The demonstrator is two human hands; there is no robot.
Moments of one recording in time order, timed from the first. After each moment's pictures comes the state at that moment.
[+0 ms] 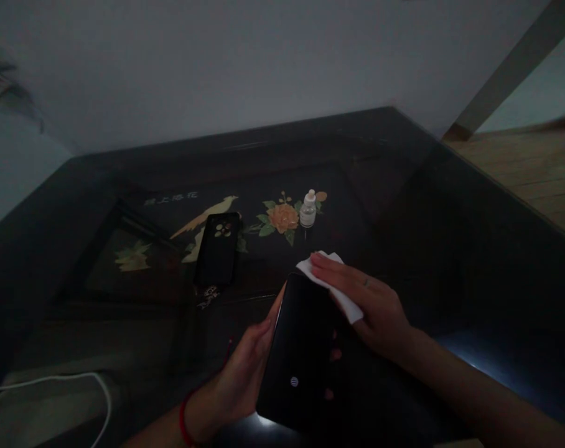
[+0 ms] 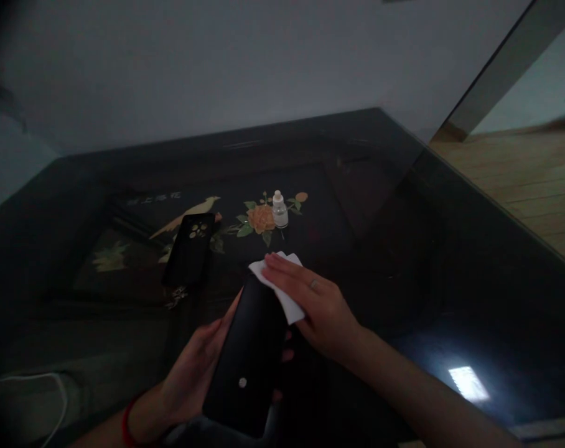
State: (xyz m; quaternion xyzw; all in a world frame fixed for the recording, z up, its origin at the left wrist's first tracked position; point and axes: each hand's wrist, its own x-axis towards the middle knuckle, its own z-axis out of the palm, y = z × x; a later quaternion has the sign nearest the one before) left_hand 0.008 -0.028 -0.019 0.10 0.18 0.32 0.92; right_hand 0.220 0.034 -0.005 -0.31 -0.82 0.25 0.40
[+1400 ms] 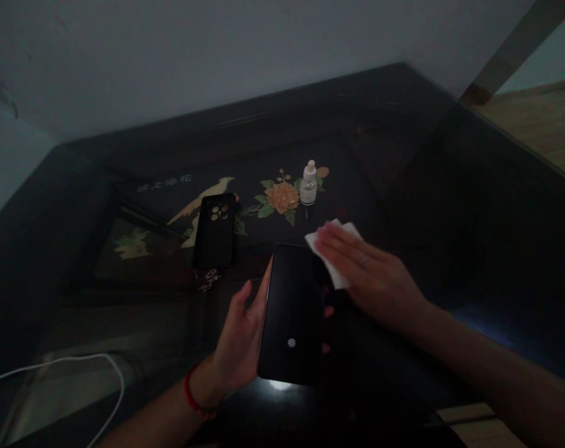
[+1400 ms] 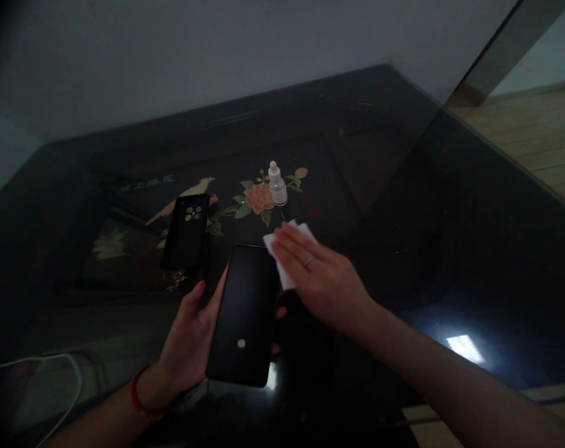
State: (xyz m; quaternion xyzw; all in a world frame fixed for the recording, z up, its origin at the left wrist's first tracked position) left_hand 0.004 -0.021 -0.015 0.10 0.29 0.38 0.87; right_hand 0.221 0.035 -0.008 -0.34 -0.88 0.06 0.32
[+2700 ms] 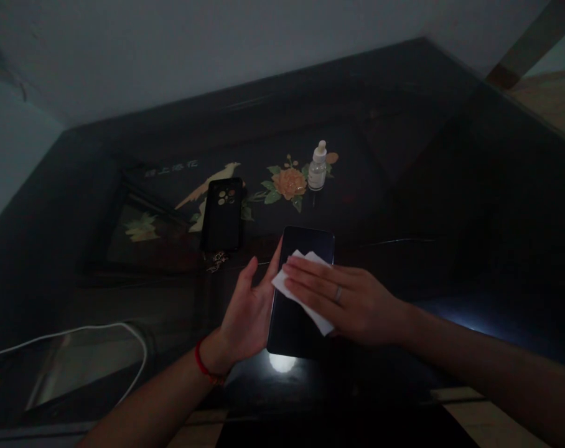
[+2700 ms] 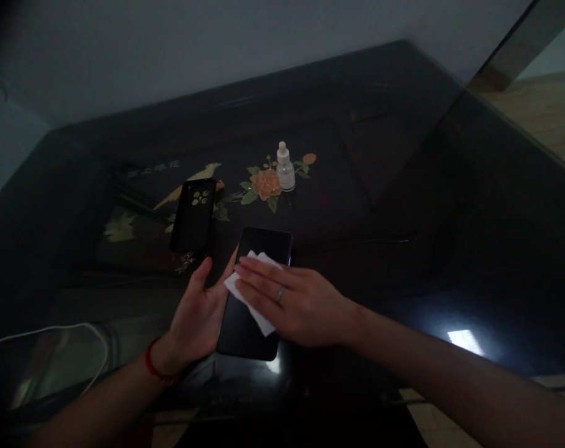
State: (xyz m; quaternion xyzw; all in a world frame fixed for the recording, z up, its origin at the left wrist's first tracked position) left_hand 0.003 -0.016 -0.014 0.06 0.29 0.39 0.87; right_hand 0.188 0.002 -0.017 -0.15 -0.95 0.05 0.28
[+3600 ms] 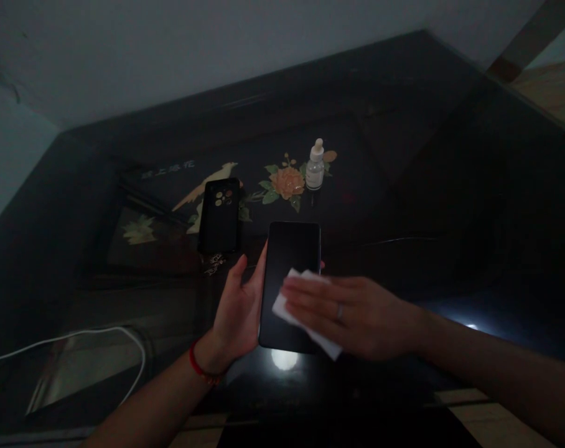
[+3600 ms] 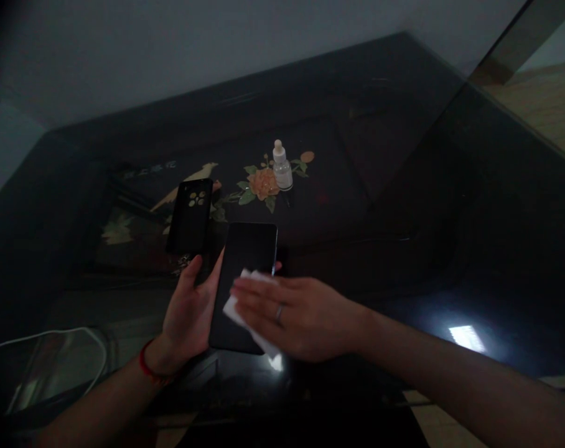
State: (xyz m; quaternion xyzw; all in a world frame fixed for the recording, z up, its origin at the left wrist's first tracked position) left_hand -0.002 -0.012 -0.012 0.07 0.27 0.43 0.86; right_hand 0.200 0.011 -0.016 -0.09 -0.96 0.06 0.26
